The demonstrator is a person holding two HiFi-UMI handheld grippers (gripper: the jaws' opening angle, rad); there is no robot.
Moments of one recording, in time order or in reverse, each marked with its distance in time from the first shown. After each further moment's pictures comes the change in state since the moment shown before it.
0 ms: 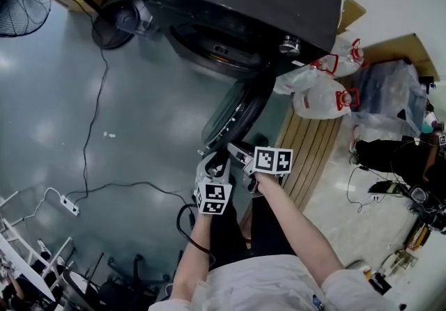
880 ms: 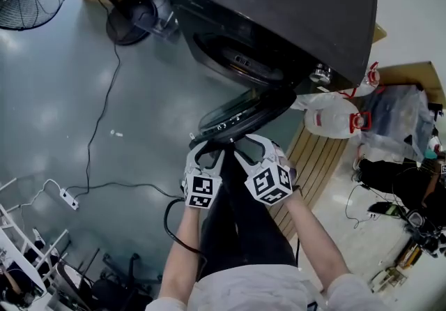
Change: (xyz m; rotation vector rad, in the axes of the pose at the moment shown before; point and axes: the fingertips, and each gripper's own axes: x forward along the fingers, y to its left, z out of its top) left arm 0.010 0.121 0.053 0.023 -0.087 0.044; right arm 0.034 0.087 0.046 -1.385 0.090 -0.130
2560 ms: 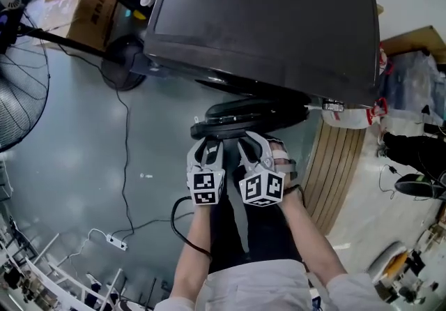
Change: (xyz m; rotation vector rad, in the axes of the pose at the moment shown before) left arm 0.092 0.151 0.109 -0.019 0.024 -0.008; right arm 0.086 -0.135 0.089 -0.001 0.044 -0.384
